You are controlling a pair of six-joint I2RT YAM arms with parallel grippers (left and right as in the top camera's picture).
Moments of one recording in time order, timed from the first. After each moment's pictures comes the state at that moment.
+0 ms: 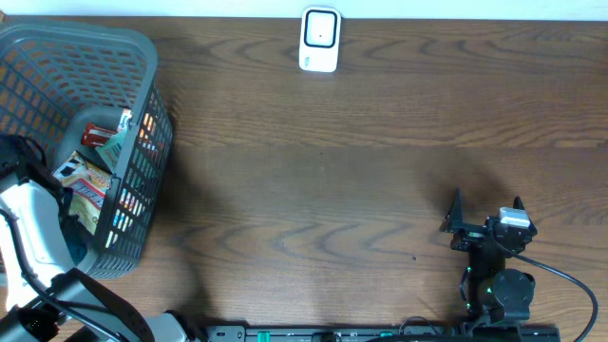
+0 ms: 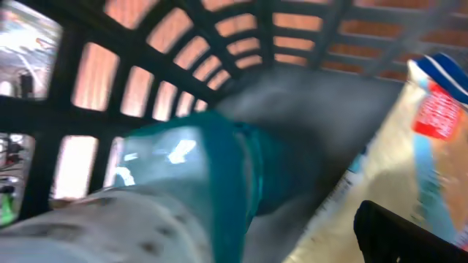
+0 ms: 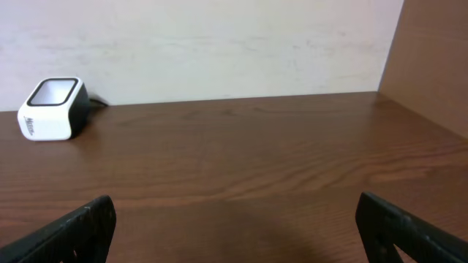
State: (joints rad) left arm 0.67 1.52 1.12 -0.97 -0.46 -0.88; right arm 0.01 0.01 0.01 -0.05 0.17 0.02
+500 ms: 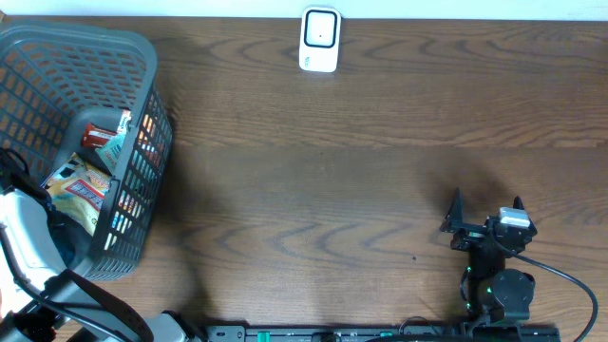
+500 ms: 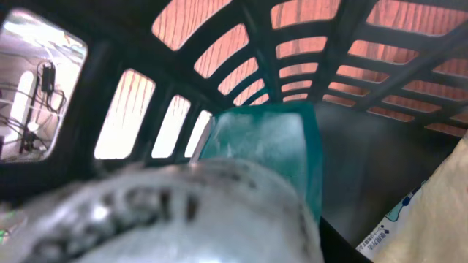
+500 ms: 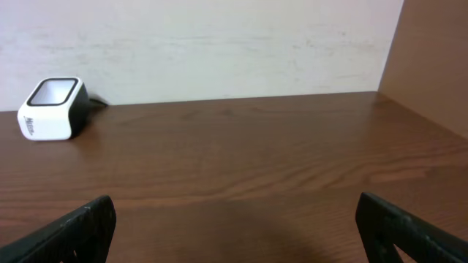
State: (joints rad) left arm 0.75 1.52 1.12 -0.96 -0.50 -0.88; right arm 0.01 0.01 0.01 -0.05 0.17 0.02
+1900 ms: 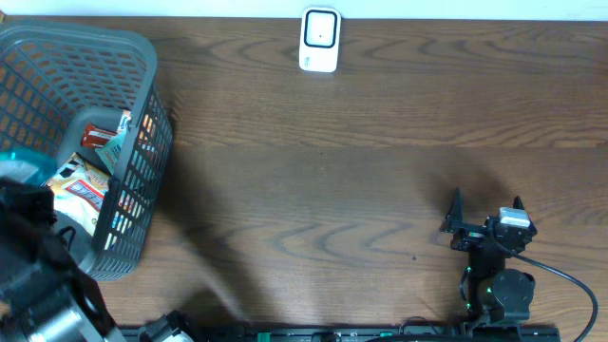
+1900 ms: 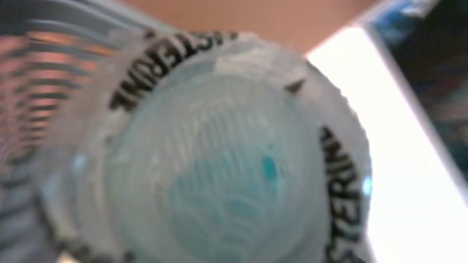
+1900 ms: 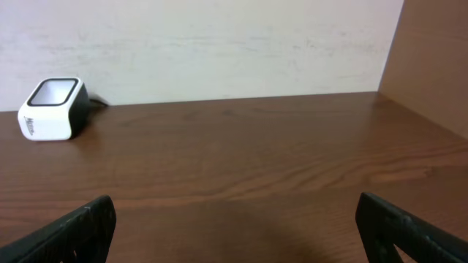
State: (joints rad) left arm 0.62 0.75 1.09 -0.72 -0.13 -0.88; right arm 0.01 0.01 0.01 -0.05 0.17 0.02
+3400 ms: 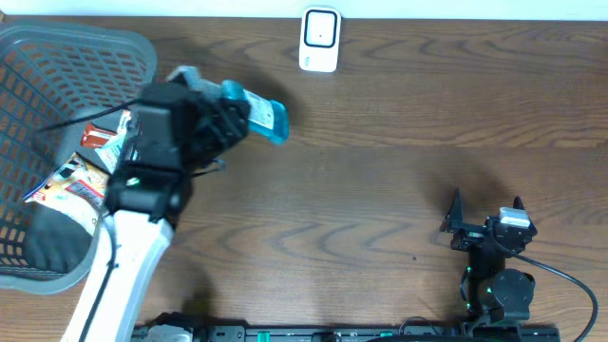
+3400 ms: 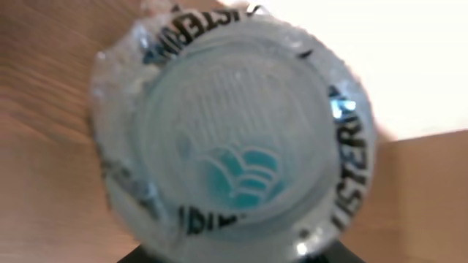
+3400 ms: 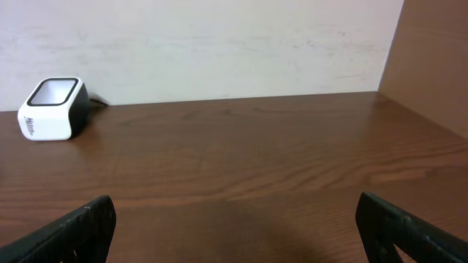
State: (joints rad) left arm -0.21 1.23 1.09 -0.49 0.21 -0.75; right arm 0.01 0.01 0.01 -0.05 0.17 0.02
